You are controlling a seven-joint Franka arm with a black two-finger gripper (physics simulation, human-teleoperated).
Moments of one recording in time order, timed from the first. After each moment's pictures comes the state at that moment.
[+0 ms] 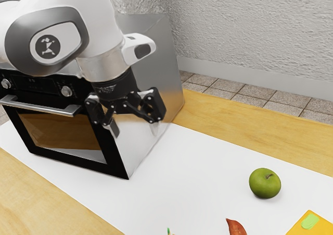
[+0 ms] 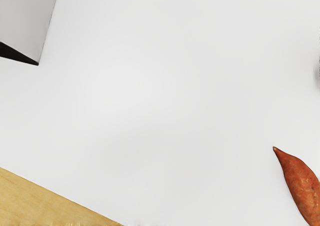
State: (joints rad) arm -0.27 -0.21 0.10 -1.68 0.02 1.55 -0.60
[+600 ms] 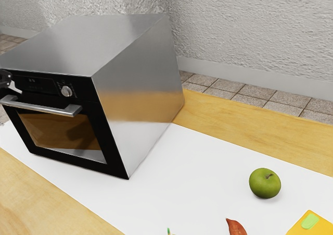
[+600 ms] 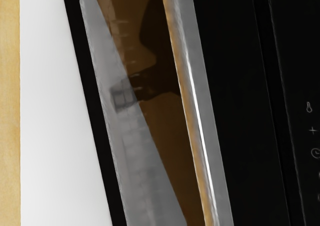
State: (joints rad) arm 0.33 -0.60 0.29 -2.14 -0.14 2.05 -0.89
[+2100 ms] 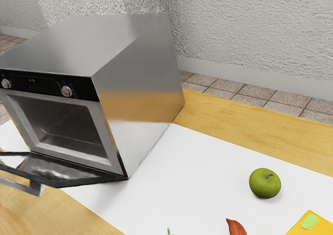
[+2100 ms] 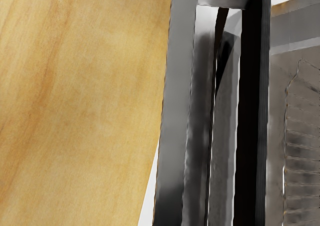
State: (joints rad) arm 0.73 -1.16 0.13 -2.86 -0.20 2.40 -1.00
